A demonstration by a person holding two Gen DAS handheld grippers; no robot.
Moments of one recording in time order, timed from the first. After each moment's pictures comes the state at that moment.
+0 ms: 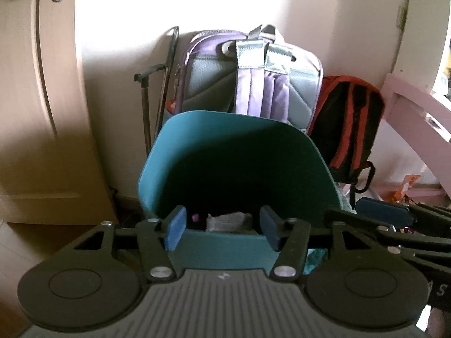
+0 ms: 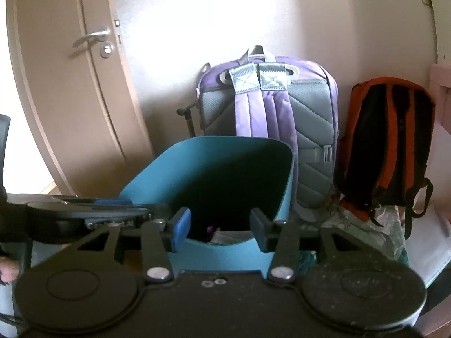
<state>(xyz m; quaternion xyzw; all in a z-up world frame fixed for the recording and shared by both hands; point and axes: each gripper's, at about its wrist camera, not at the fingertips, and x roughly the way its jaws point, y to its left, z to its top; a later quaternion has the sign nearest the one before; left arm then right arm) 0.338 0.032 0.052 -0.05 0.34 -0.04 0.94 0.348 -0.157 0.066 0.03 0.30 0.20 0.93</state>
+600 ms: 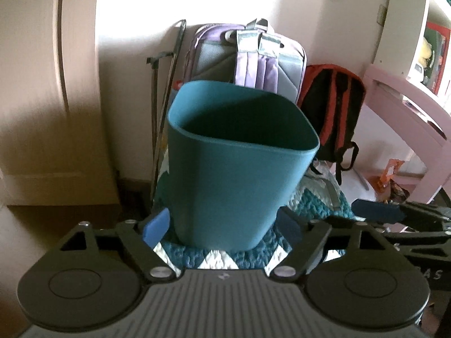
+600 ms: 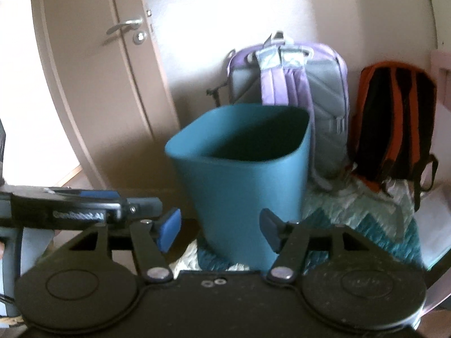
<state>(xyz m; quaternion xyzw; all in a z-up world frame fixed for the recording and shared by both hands) 0.228 0.053 0.028 -0.07 0.34 -0.05 0.94 0.257 -0.161 0.042 0.03 0.31 0.24 0.92</state>
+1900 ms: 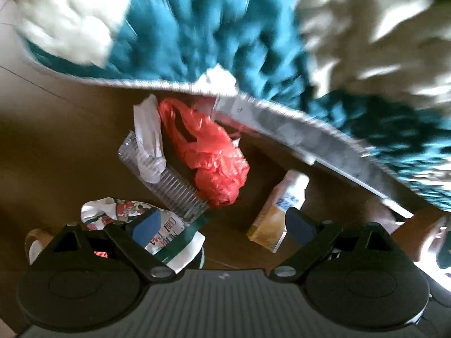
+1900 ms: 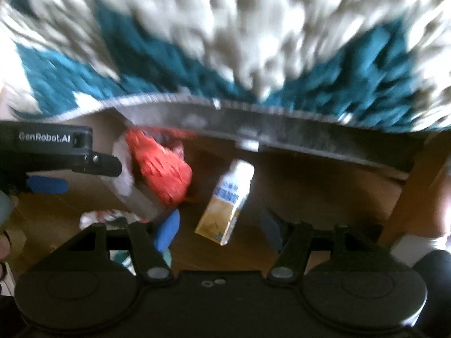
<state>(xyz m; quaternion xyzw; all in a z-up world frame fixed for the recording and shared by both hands) 0.333 0.097 -0.432 -0.18 0.66 0.09 0.73 0.318 -0.127 -0.411 0.00 0.62 0.15 0.77</state>
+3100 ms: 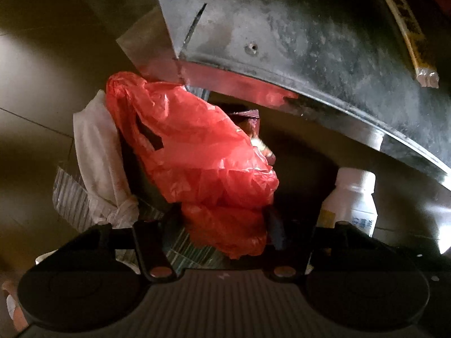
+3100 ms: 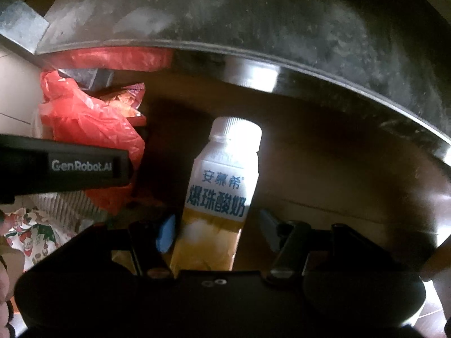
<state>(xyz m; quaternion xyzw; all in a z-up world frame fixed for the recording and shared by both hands) 0.377 0.079 -0.573 -0.11 0.69 0.08 0.71 0.357 -0.071 -0.573 -0.06 0.69 0.10 0.72</state>
